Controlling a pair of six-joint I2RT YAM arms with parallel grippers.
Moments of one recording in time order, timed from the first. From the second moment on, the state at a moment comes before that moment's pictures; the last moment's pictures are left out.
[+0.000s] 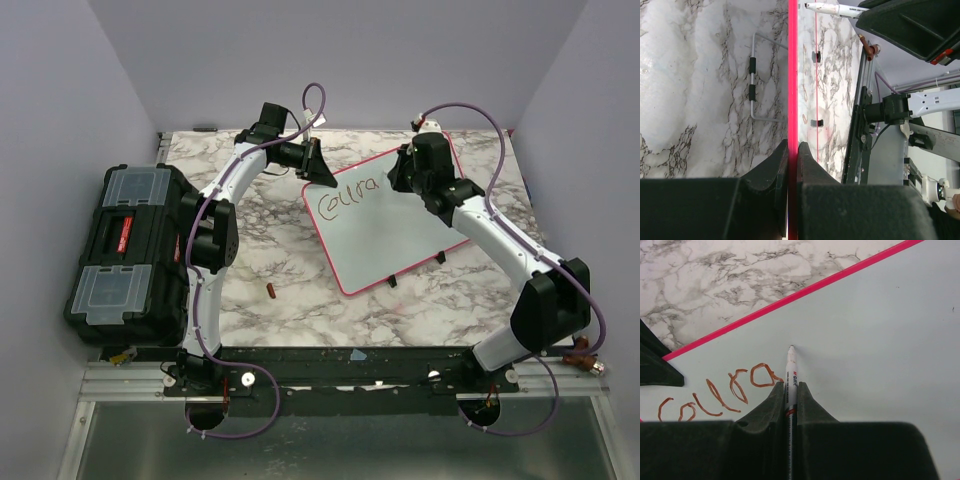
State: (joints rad) left arm -0.28 2.27 2.07 -0.69 1.18 -0.05; right arm 0.42 1.53 1.29 -0.25 0.16 0.32
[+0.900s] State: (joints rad) left arm -0.28 2.27 2.07 -0.69 1.18 -0.05; right arm 0.42 1.54 1.26 -0.22 0.08 0.32
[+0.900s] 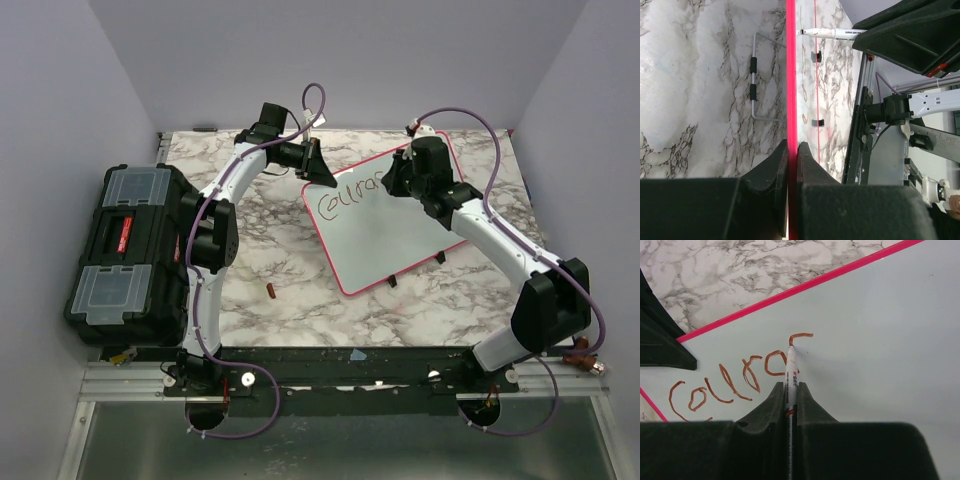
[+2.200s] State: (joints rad) left arm -0.28 2.27 2.07 -0.69 1.18 -0.05; right arm 0.42 1.56 1.31 -0.25 0.17 0.29
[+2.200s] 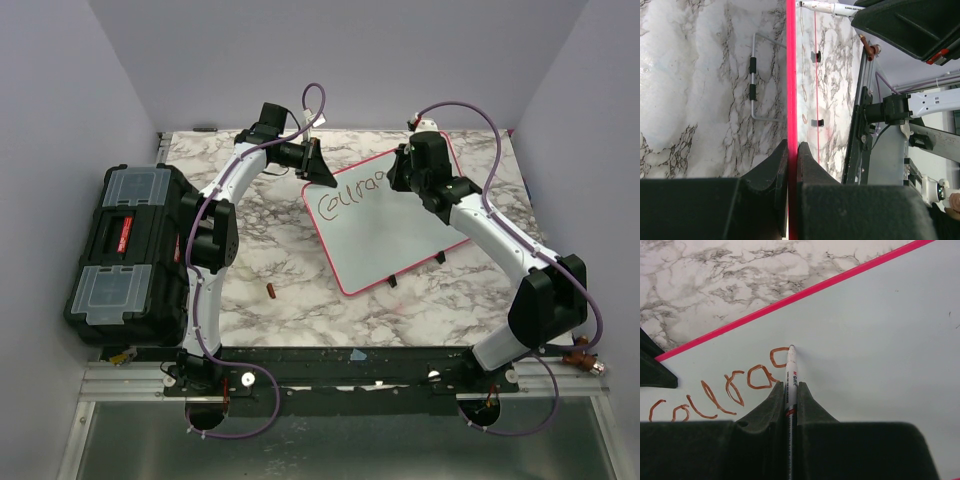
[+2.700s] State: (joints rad) left arm -0.28 2.27 2.07 -0.69 1.17 -0.05; right arm 0.42 1.53 1.23 -0.22 0.17 0.29
